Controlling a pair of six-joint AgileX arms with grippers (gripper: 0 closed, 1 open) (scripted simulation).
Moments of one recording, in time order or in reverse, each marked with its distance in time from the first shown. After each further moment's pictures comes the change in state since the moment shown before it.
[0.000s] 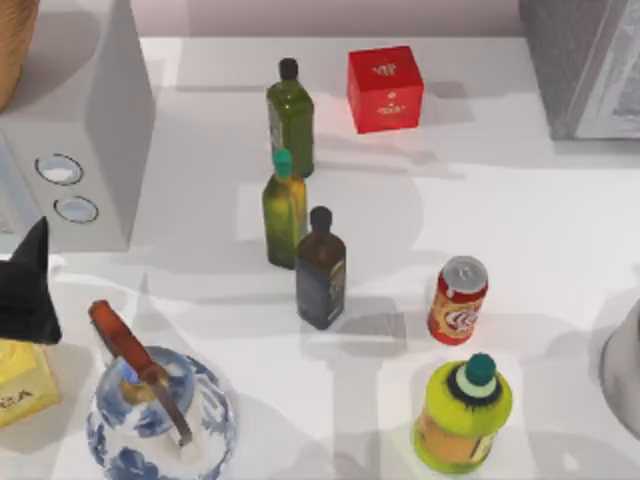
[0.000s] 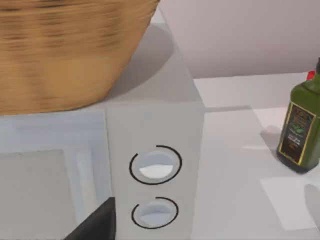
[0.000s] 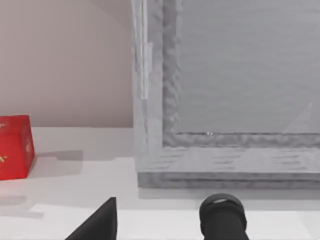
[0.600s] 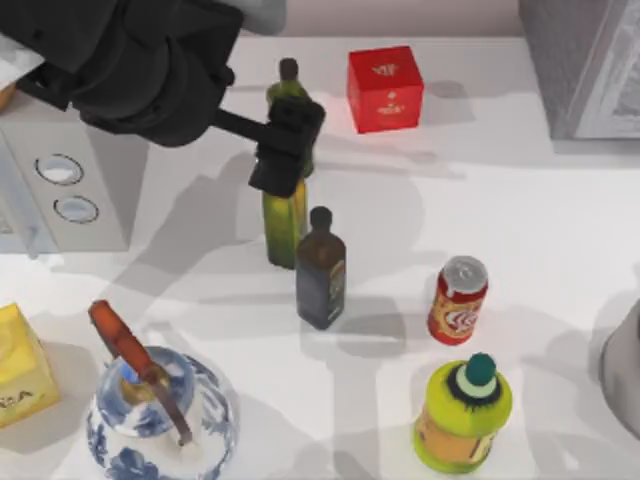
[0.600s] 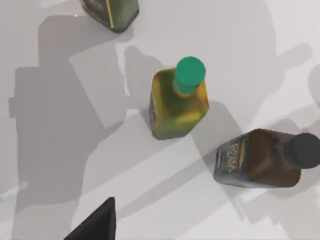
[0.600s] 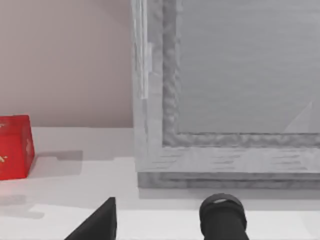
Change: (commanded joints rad) left arm -0.403 1.155 1.060 -0.672 0.014 -0.054; right arm 0.000 0.000 0.000 0.000 0.000 0.000
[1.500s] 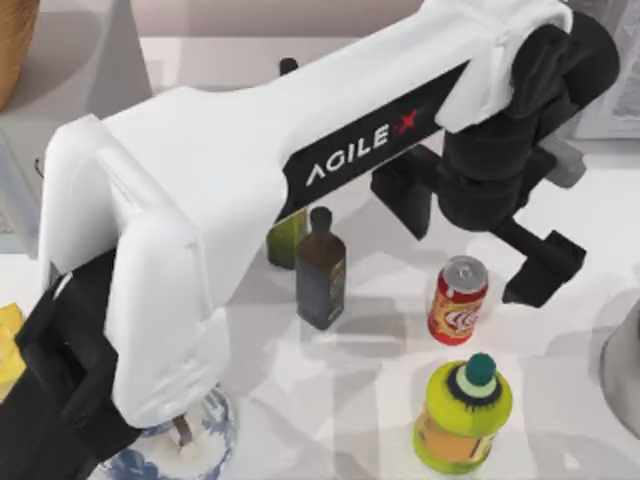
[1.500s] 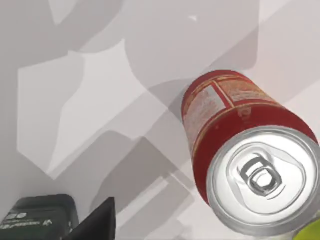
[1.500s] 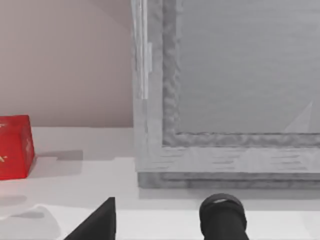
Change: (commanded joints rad) left arm -0.352 0.933 0.967 -0.517 -0.026 -0.037; right arm 0.000 0.000 0.000 0.000 0.000 0.000
